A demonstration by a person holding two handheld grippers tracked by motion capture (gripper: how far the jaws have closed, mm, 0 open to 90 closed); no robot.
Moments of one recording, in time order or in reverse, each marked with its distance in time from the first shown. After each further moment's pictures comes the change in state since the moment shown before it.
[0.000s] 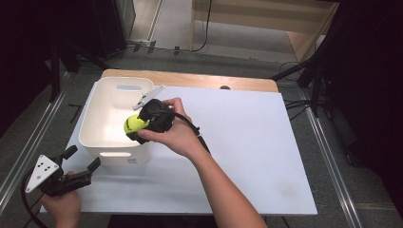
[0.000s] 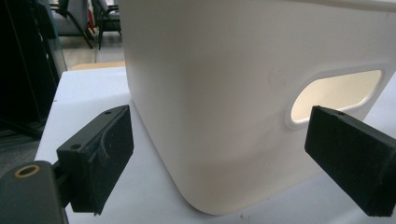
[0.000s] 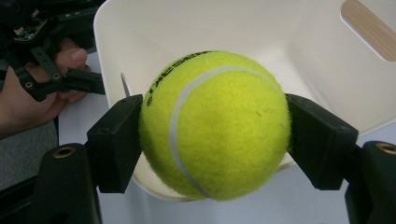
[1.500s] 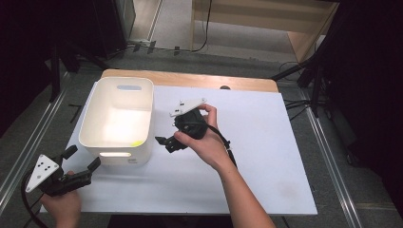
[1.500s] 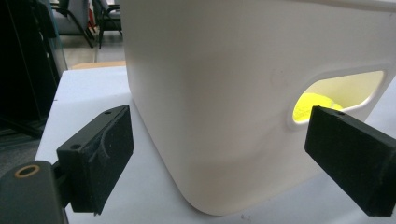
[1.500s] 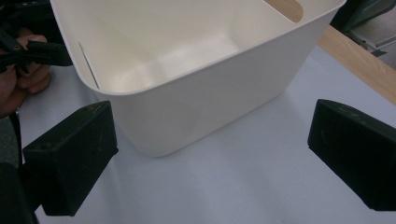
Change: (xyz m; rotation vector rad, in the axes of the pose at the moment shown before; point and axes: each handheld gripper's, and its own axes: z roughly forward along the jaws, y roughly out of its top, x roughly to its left) left arm 0.000 0.000 0.001 0.005 0.003 -0.004; right arm -0.008 -0.066 -0.049 -0.107 -0.162 0.089
